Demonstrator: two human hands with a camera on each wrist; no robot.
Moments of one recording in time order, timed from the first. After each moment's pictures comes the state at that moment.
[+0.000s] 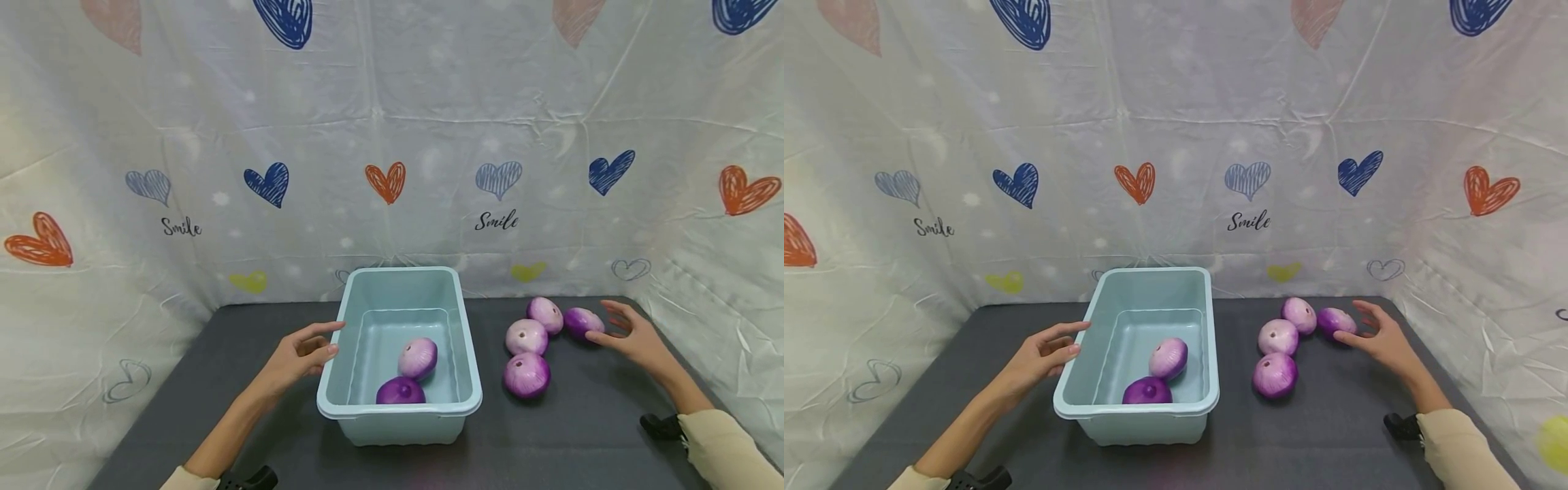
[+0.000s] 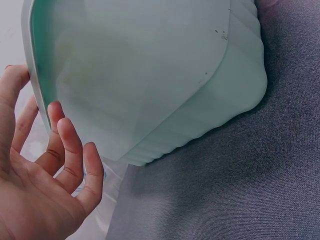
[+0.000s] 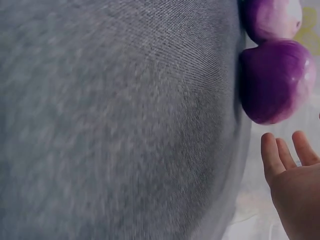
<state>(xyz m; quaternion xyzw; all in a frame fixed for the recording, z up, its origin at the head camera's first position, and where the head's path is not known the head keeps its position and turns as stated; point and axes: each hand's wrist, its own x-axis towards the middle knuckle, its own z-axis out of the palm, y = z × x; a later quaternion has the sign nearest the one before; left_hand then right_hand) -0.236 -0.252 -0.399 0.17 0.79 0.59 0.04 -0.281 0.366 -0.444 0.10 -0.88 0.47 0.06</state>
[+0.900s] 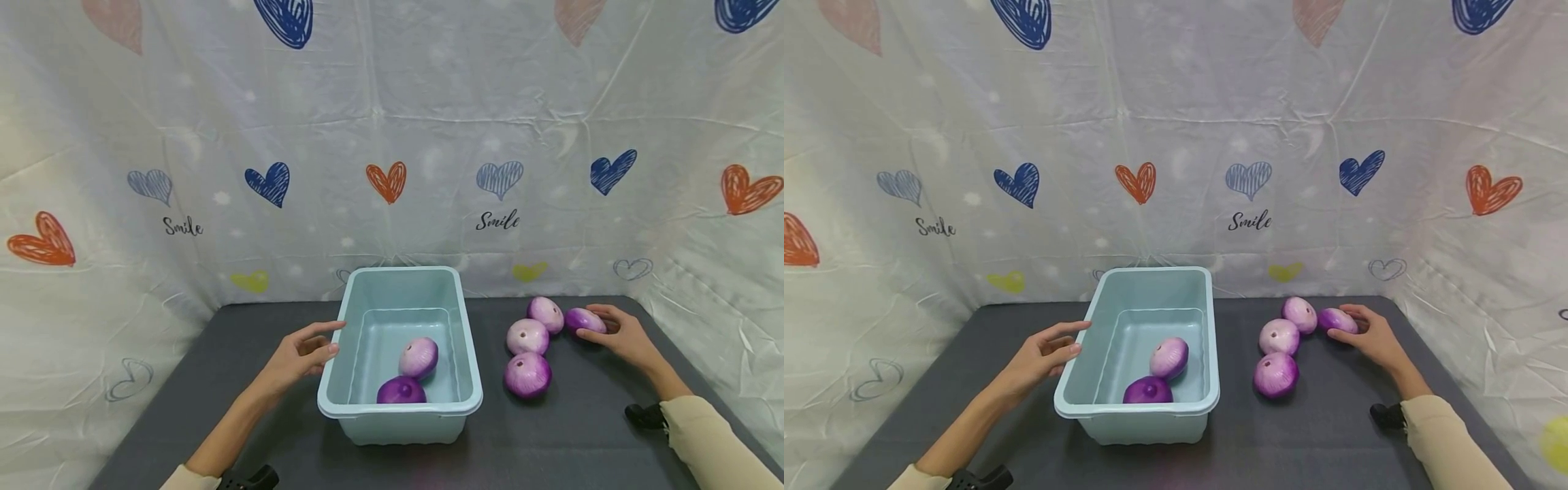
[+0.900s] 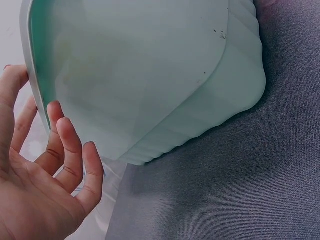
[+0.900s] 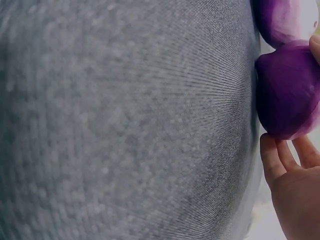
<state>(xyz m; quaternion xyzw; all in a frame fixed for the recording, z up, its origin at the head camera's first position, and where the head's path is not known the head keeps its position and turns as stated) -0.235 -0.253 -0.400 0.17 0.79 0.59 0.05 -0.303 0.357 -0.457 0.11 -0.89 0.43 0.10</state>
